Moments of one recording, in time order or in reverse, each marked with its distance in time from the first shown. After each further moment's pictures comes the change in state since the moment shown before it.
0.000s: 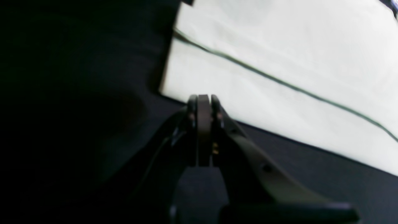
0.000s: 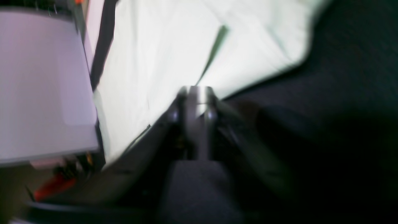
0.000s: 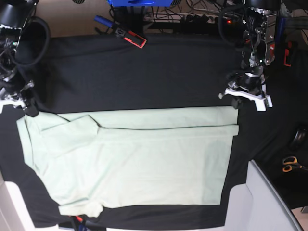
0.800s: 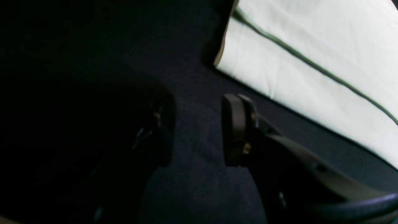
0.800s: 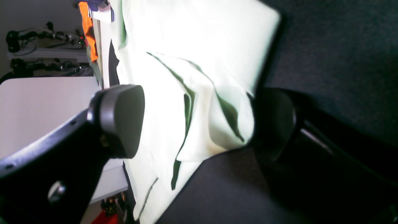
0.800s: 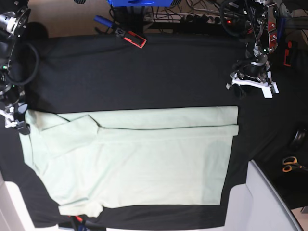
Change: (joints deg) left arm 3.7 1.6 -4.3 0.3 0.0 0.0 0.2; right arm 15.4 7.5 -0.4 -29.5 4.7 3.6 3.7
